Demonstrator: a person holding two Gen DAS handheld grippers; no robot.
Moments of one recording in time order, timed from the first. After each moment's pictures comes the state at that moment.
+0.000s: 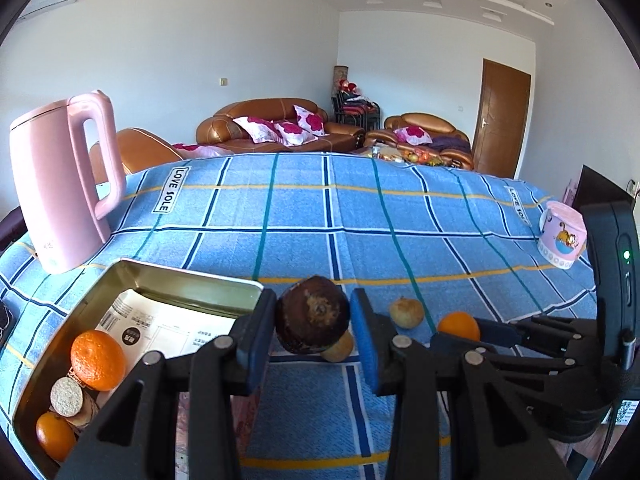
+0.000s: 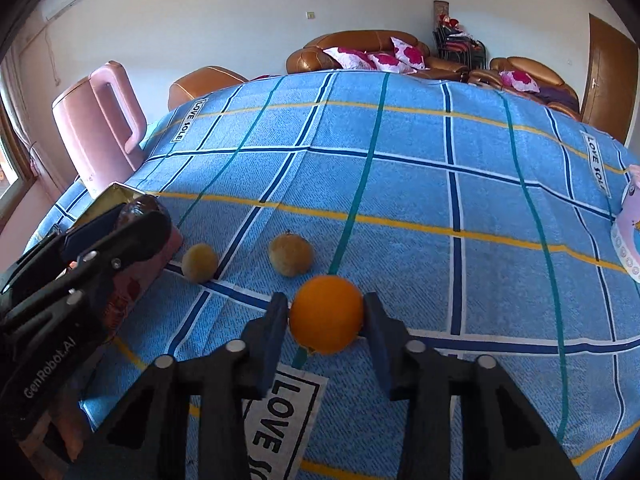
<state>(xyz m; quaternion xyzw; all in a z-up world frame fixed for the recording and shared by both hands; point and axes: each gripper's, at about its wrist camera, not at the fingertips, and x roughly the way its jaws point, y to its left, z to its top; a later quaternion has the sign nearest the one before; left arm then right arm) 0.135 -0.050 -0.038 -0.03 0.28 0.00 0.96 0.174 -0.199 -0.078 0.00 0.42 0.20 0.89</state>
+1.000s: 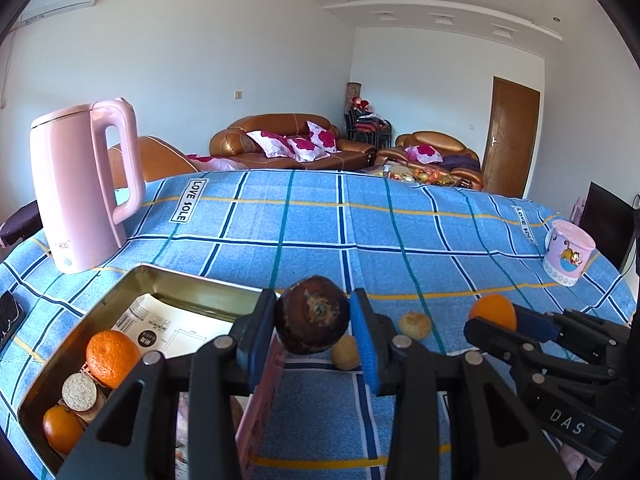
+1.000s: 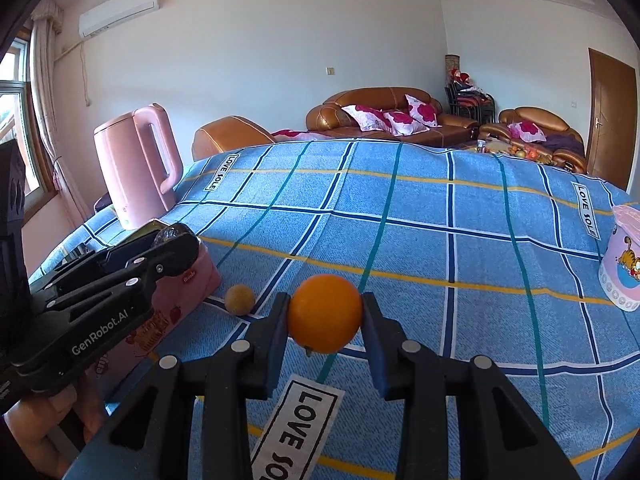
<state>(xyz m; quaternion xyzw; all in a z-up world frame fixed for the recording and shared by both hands) 0.125 -0.045 -0.034 -0.04 0.25 0.02 0.97 0.139 -0.205 -0.044 -0.01 0.30 0.22 0.93</state>
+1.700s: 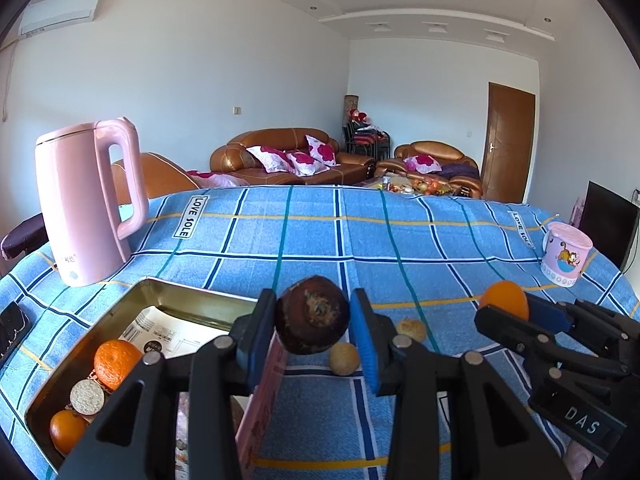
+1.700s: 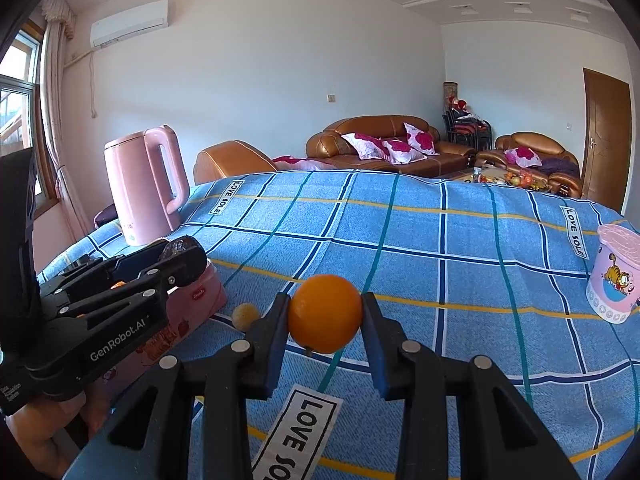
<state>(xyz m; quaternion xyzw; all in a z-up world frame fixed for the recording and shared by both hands) 0.115 -0.050 -0.030 -0.03 0.22 0.02 0.97 0.121 -0.209 -0.034 -0.01 0.25 0.22 0.94</state>
